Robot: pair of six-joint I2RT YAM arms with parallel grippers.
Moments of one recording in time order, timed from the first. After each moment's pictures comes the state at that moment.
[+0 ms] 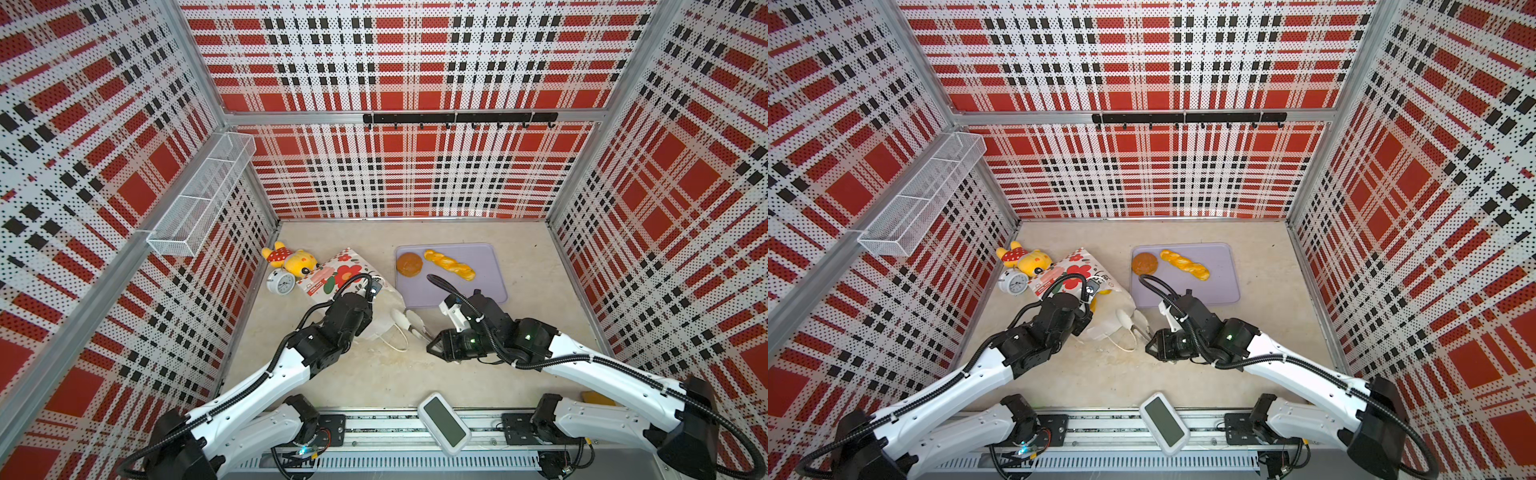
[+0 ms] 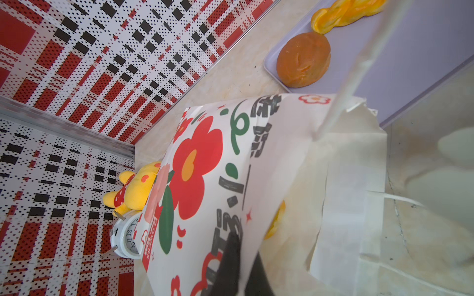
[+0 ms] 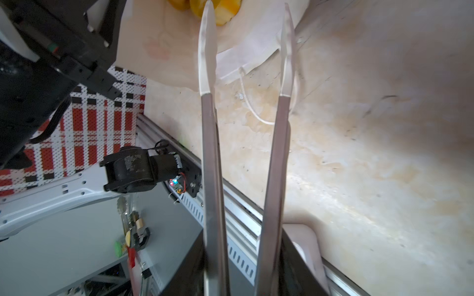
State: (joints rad) left arm -0.70 0.96 0.67 -0.35 -0.54 0.28; right arm 0.95 1.13 0.86 -0.54 -0.32 0.84
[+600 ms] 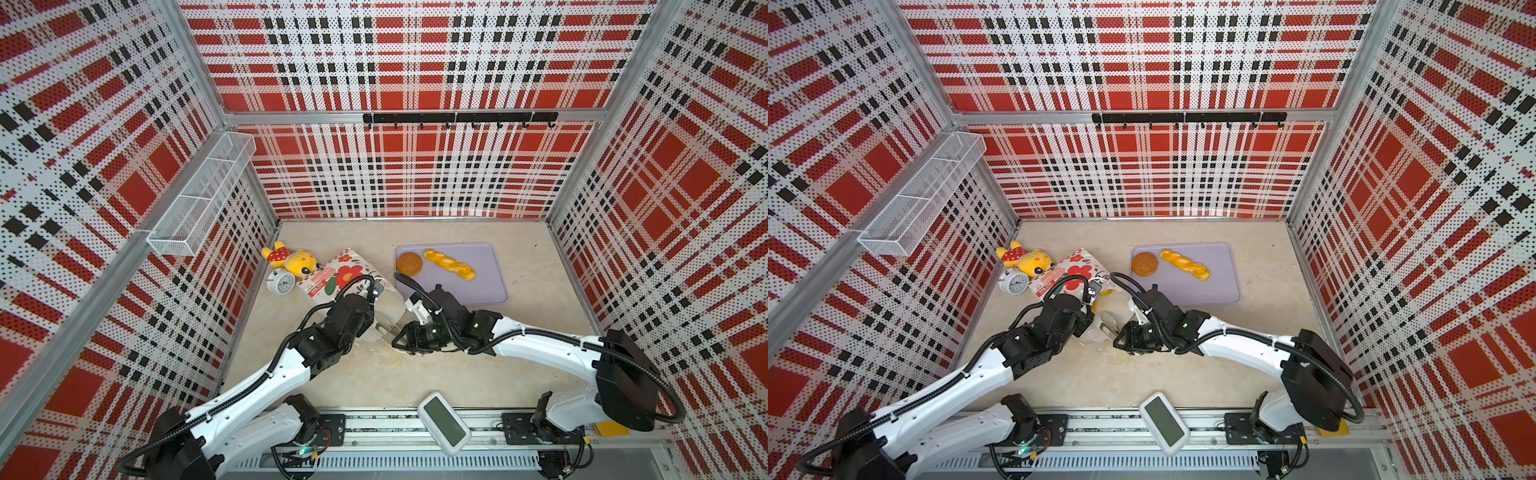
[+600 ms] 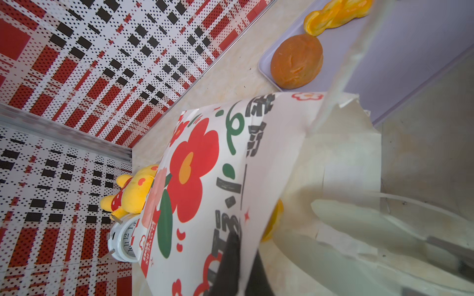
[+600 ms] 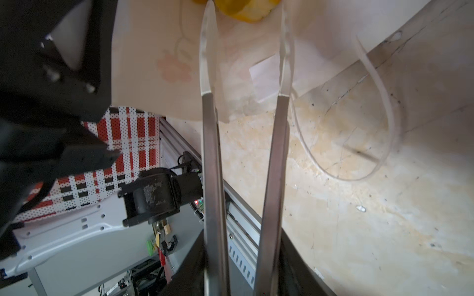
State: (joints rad) left arm -0.73 0.96 0.67 -0.35 -0.54 0.28; right arm 0.95 1.49 0.94 -0.20 -0.41 0.95
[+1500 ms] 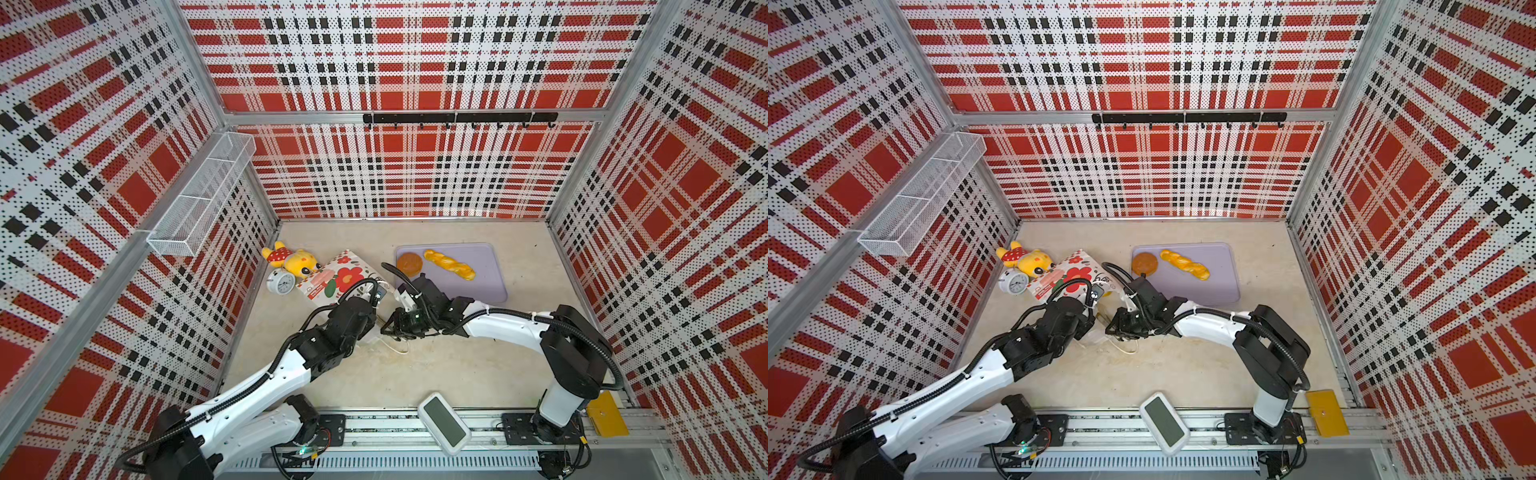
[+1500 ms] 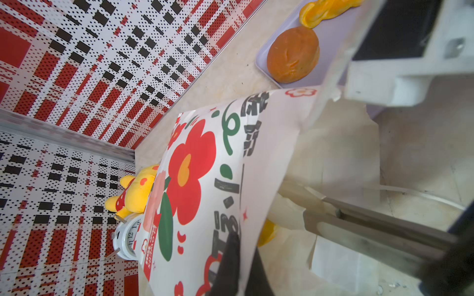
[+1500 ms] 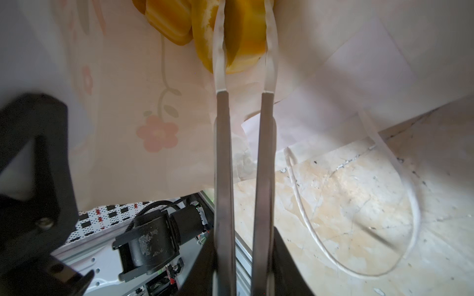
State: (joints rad) left arm -0.76 0.96 0.66 -0.37 -0.58 0.29; right arm 0.93 1.71 1.10 -0.18 -0.44 0.94
